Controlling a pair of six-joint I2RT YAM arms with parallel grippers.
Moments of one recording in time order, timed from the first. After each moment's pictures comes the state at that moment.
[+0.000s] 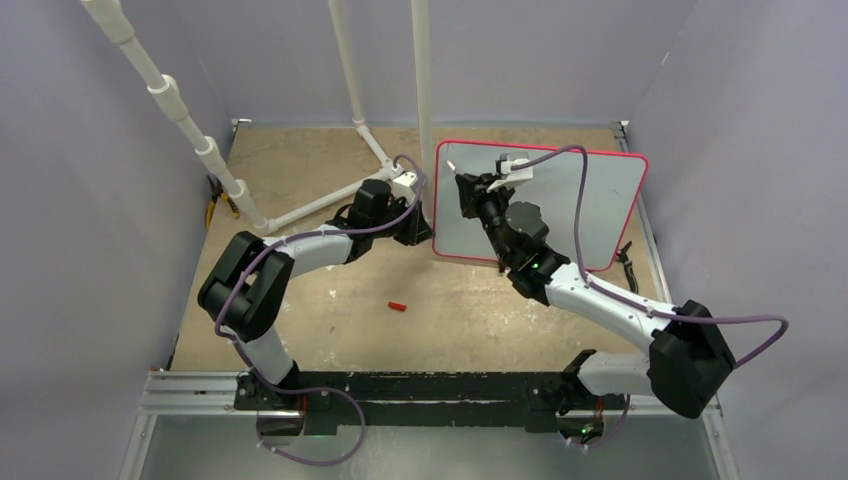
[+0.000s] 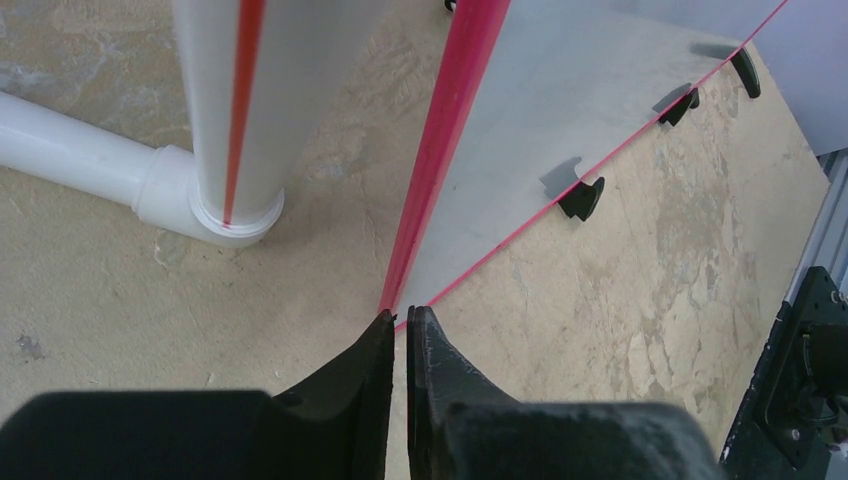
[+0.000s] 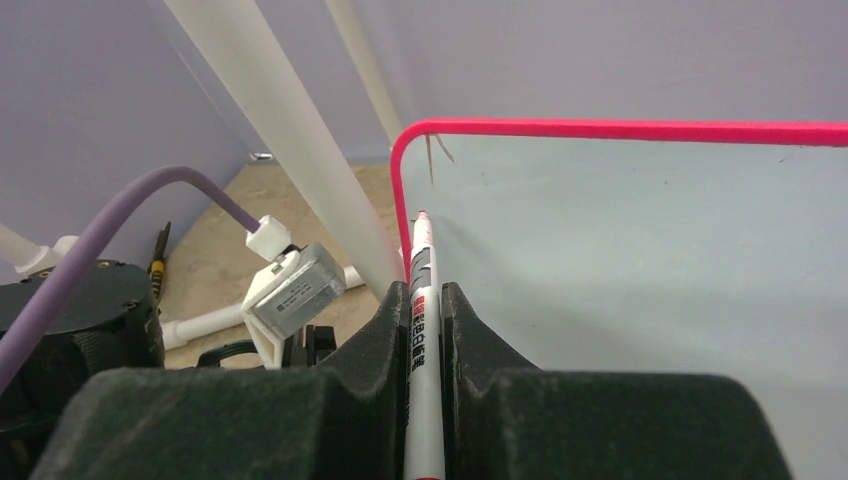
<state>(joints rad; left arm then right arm) -0.54 1.72 0.94 0.26 0.41 -0.30 0.73 1.25 0.77 0.59 0.41 0.26</state>
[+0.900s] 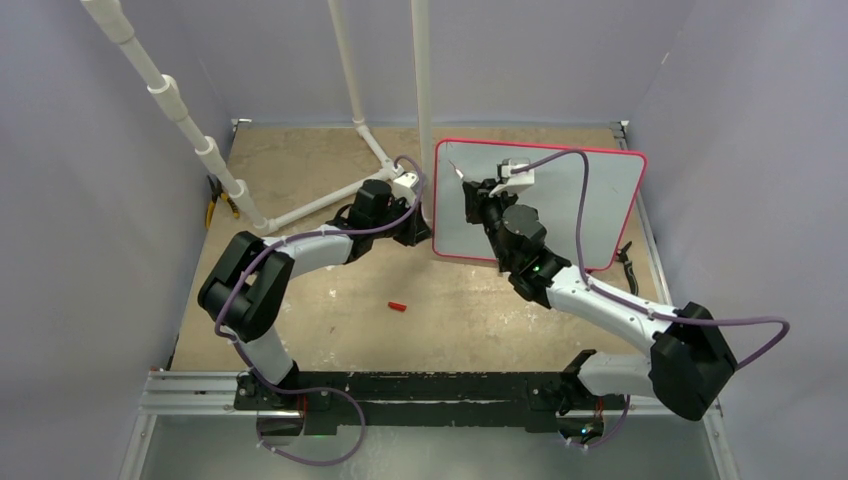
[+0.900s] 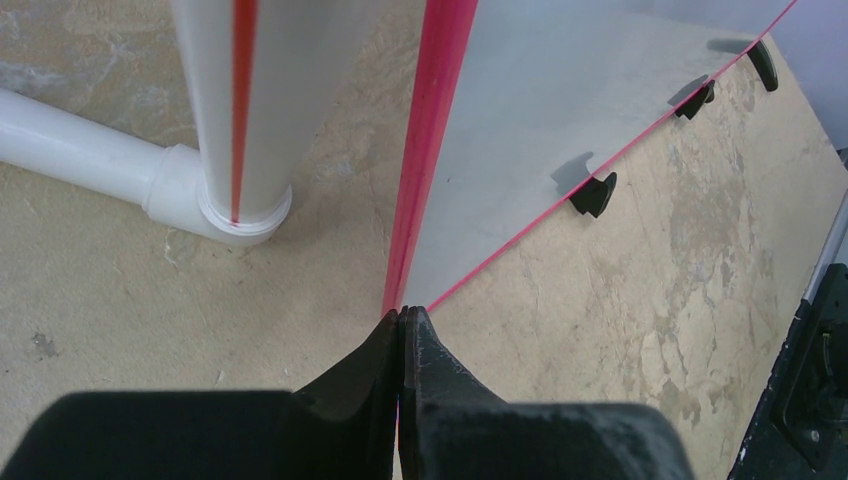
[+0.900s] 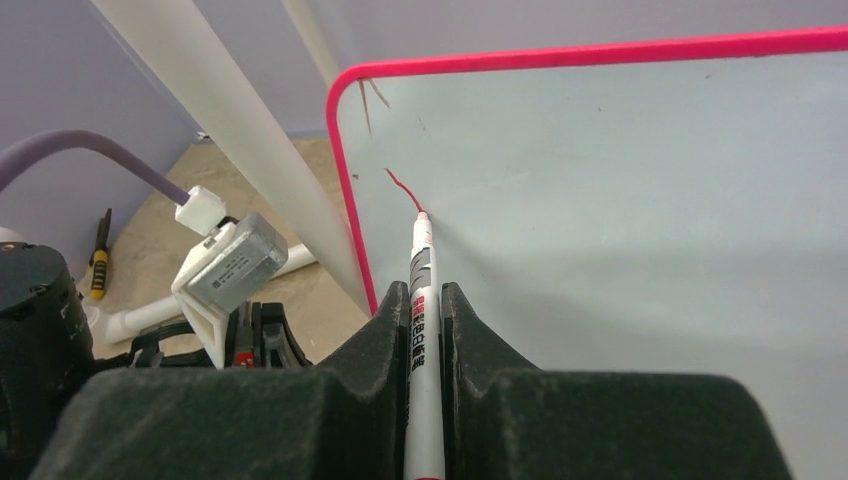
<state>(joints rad) -0.55 1.72 0.94 0.25 0.40 -0.27 0.73 1.25 0.75 0.54 0.48 0.27</state>
